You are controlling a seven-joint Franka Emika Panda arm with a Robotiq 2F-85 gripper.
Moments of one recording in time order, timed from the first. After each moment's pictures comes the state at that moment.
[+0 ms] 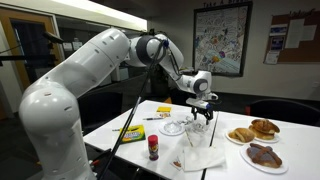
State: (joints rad) arm -0.22 0.92 -0.08 -1.37 0.06 2.27 -0.11
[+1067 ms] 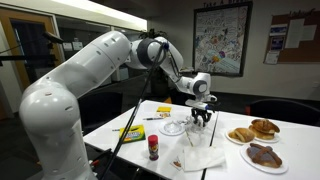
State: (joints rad) arm -0.21 0.96 -0.08 -1.34 0.05 2.25 -0.10
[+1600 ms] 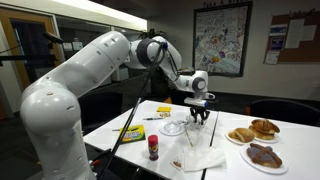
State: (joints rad) arm -0.19 0.96 -0.09 -1.31 -0.01 2.18 -0.09
